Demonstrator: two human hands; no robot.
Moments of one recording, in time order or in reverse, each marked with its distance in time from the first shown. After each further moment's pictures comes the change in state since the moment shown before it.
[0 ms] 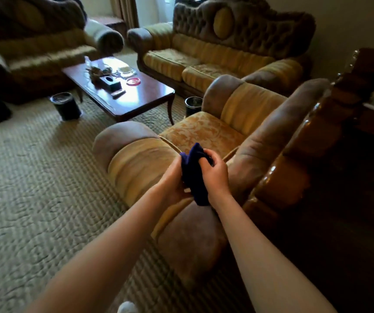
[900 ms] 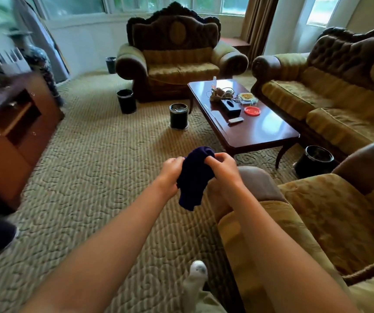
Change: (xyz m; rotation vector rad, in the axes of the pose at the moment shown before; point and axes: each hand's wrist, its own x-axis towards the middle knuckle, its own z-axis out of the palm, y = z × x) left_hand 0.050 0.258 -0.464 -0.165 0.574 0.376; right_hand 0.132 -0.031 0.521 -0.193 -0.582 0.027
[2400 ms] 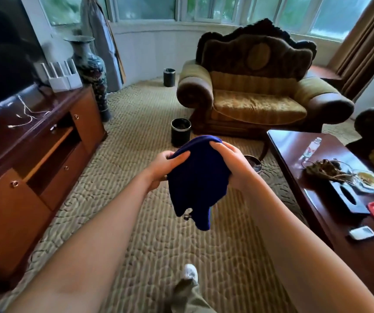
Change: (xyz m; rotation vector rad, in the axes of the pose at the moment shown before) left_hand 0.685 0.409 -0.410 0.293 0.054 0.168; right_hand 0.683 -0.228 0.543 0.160 -0.445 0.039
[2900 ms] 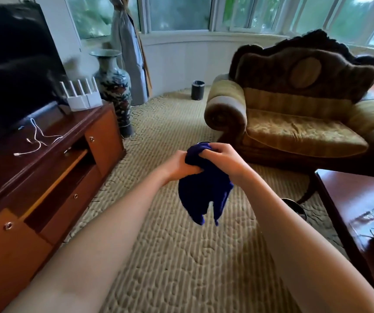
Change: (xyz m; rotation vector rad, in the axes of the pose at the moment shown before) left_hand 0.305 0.094 -0.112 0.477 0.076 0.148; right_hand 0.357 -0.065 0.068 -0.397 -0.273 -0.156
